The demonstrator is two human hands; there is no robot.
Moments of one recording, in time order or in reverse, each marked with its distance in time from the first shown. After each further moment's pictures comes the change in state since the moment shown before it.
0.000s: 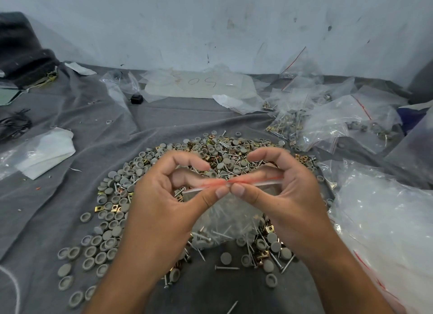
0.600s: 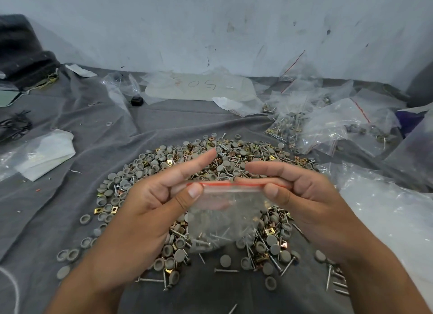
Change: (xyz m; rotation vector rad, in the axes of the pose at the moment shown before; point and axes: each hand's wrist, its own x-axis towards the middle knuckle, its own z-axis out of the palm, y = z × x) left_hand 0.001 -0.005 -0.028 -0.012 -0.349 -0.062; right_hand 0.001 -0.003 -0.036 0.106 -0.263 0.141
